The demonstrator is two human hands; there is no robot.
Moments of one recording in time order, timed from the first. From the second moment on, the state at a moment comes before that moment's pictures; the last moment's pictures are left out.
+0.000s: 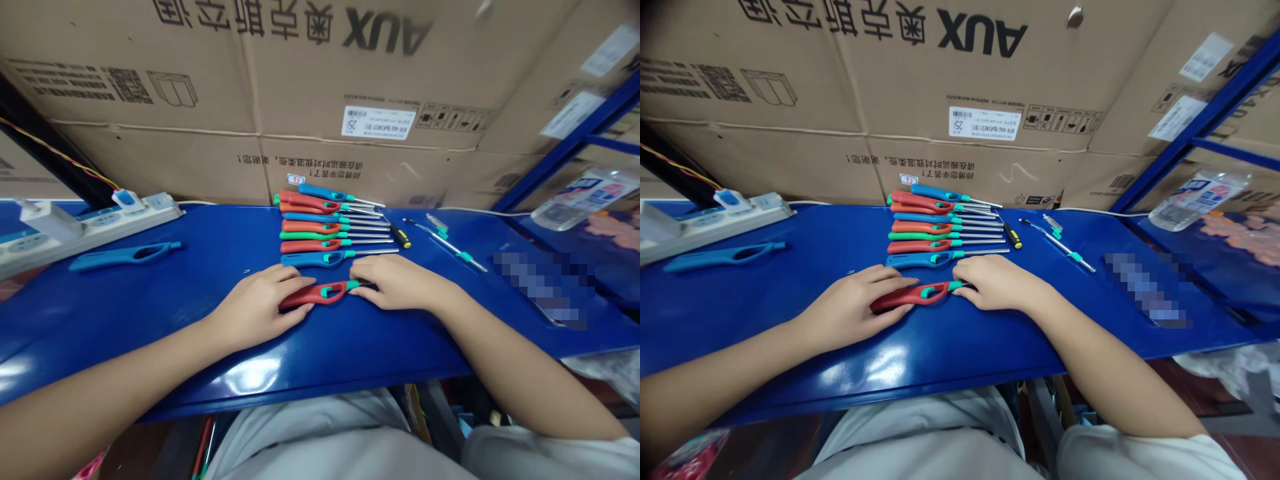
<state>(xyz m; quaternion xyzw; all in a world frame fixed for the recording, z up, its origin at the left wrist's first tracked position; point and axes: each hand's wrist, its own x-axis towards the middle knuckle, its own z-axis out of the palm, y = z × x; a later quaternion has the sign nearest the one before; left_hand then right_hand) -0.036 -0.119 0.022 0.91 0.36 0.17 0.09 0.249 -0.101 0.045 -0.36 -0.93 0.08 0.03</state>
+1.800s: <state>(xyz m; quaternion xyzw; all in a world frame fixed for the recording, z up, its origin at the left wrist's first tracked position) -0.034 -0.132 0.017 0.91 0.35 0.18 0.13 0.294 -0.063 0.064 -0.66 -0.61 -0.15 0.41</state>
